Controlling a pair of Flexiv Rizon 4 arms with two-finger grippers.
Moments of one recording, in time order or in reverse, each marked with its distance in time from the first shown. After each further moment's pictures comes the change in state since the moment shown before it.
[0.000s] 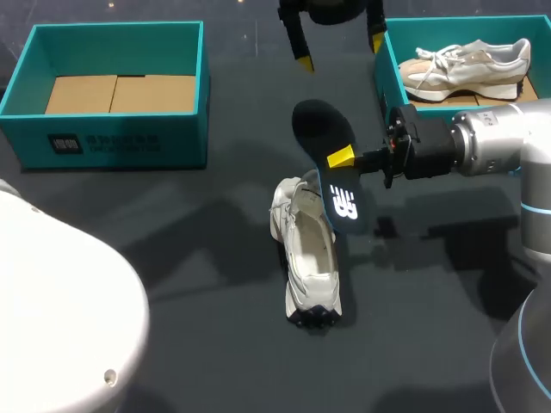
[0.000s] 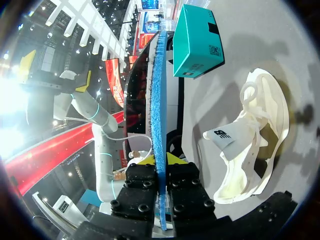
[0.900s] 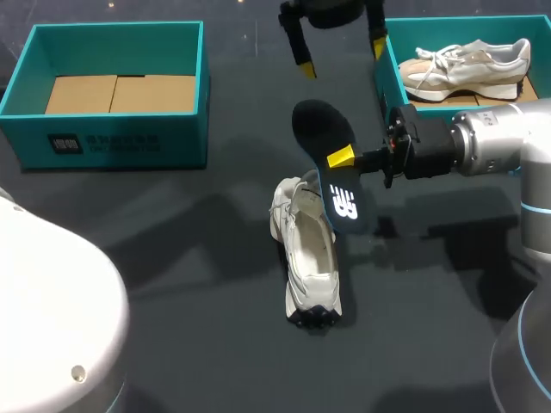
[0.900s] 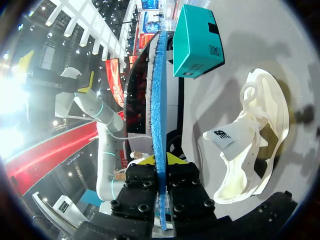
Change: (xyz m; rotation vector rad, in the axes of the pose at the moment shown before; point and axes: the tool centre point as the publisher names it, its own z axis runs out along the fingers) left arm 0.003 -0.004 0.007 0.036 -0.044 0.006; right arm 0.000 0.000 0.000 0.000 0.000 0.000
